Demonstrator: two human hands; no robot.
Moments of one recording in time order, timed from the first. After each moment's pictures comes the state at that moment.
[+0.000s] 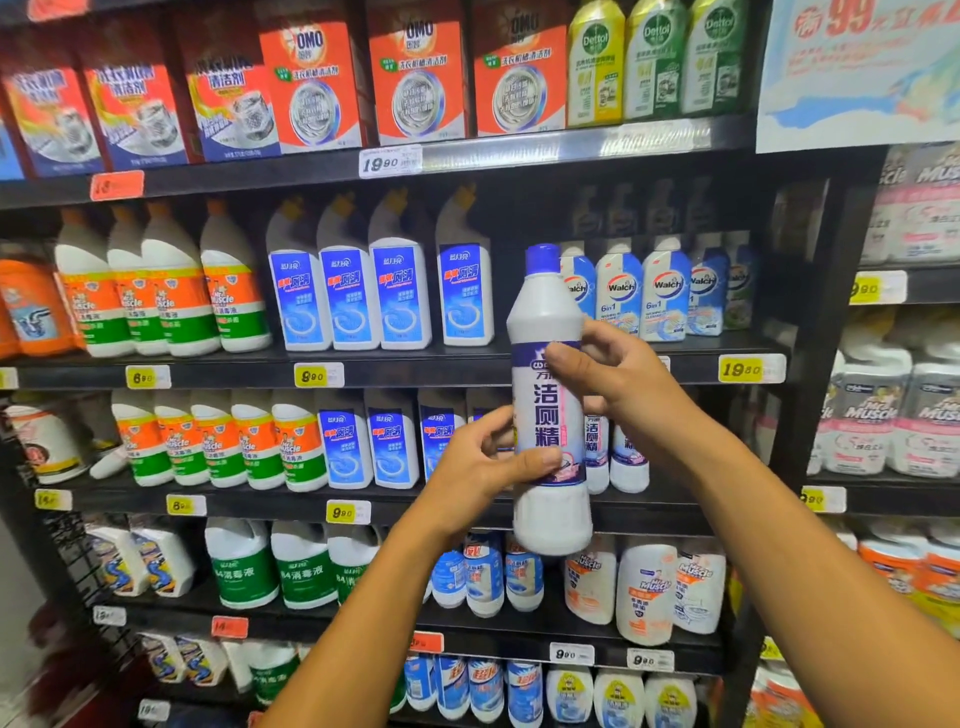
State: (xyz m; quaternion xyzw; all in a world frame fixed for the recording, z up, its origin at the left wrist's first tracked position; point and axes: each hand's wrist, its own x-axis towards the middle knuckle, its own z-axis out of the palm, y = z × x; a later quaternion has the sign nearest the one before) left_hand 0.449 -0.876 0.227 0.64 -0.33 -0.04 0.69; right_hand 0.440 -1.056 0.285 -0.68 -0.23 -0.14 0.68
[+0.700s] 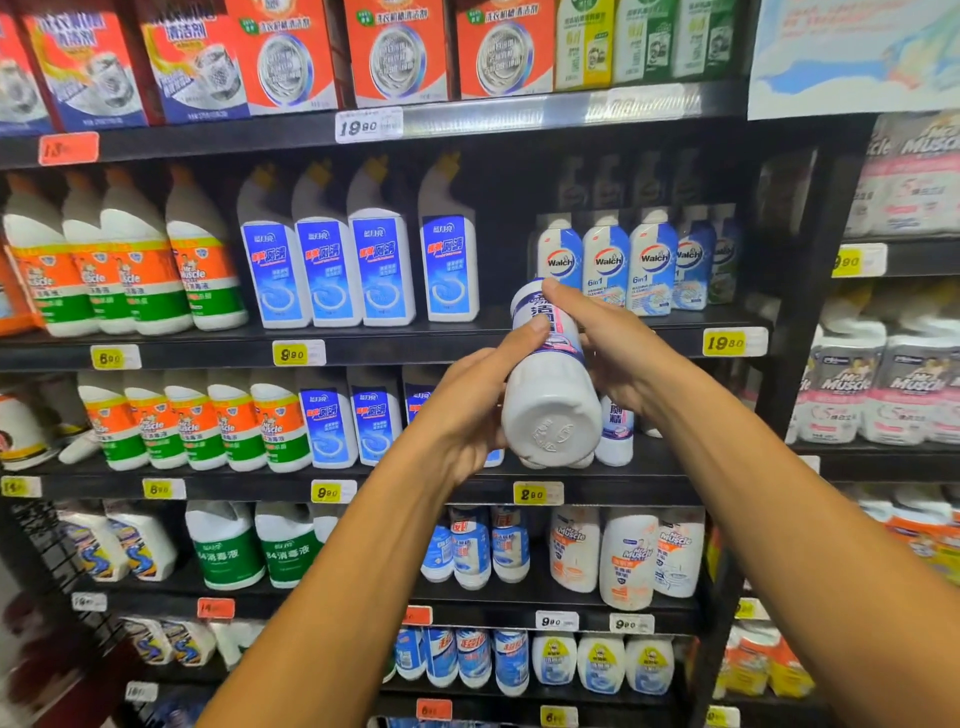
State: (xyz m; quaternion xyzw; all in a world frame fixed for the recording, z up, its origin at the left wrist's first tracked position) left_hand 0.439 -0.897 0.281 0.60 -0.17 -0.13 0.77; right_hand 0.461 -1.049 0.302 -0.67 -0.03 -0.09 0.74
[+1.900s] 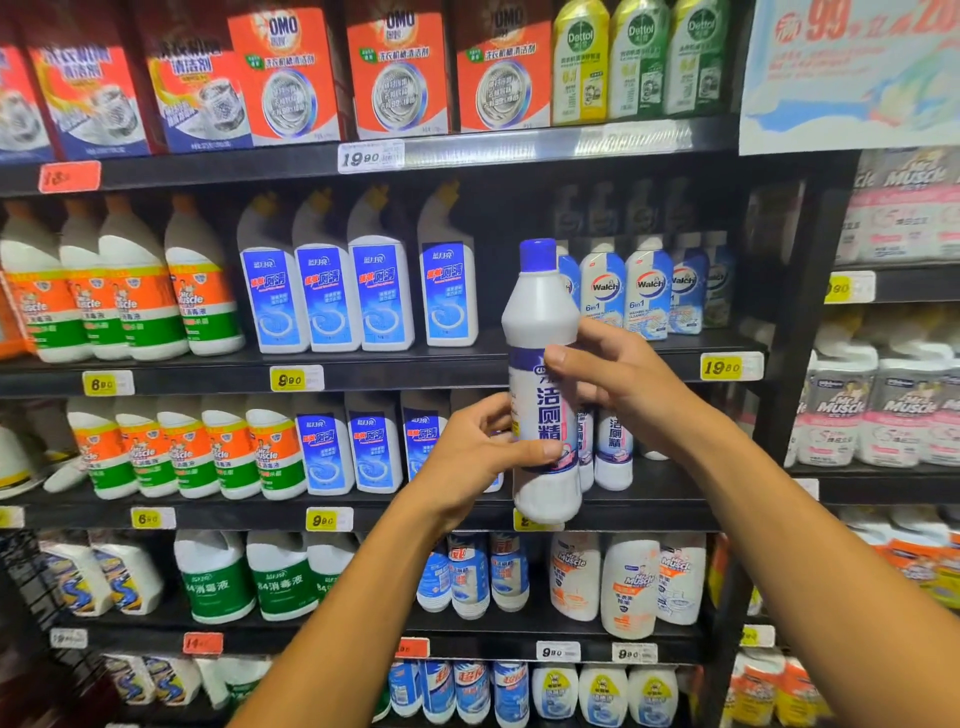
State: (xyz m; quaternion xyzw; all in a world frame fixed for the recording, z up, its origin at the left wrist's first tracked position) left_hand 0.480 -0.884 0.230 0.65 -0.33 -0.06 0.69; right_hand 0.447 -1.066 0.292 -0.70 -0.24 -0.12 0.66
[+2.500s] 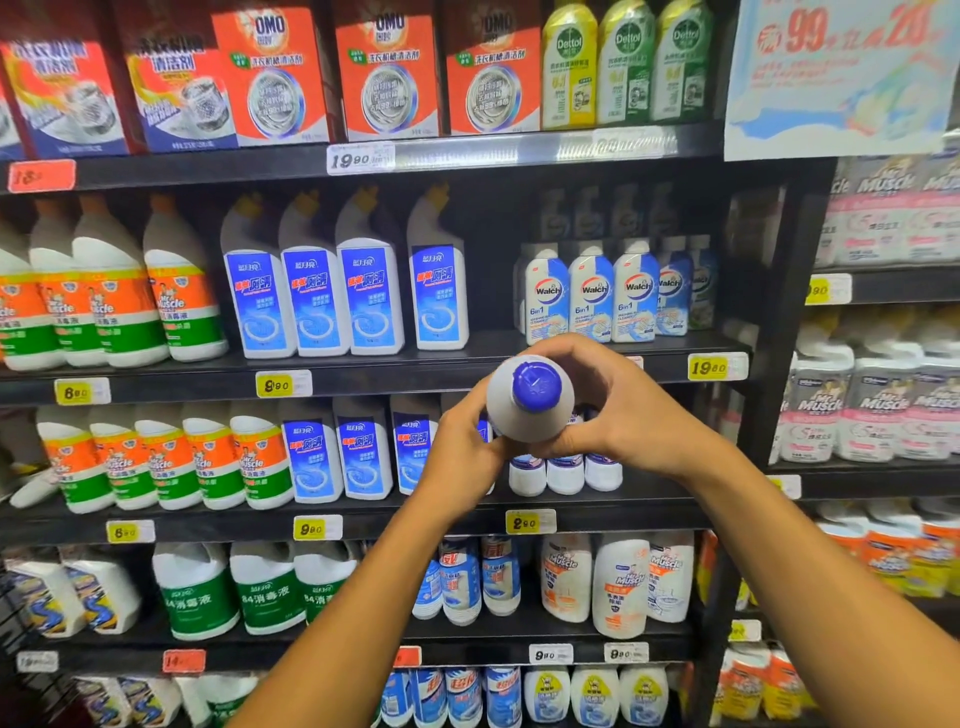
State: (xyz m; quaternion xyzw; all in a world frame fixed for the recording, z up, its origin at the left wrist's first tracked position) left_hand 0.496 -0.888 0.224 0.71 -0.34 0.14 0.61; right_hand 0.416 -1.058 0.287 -0.79 -0.30 -0.17 0.50
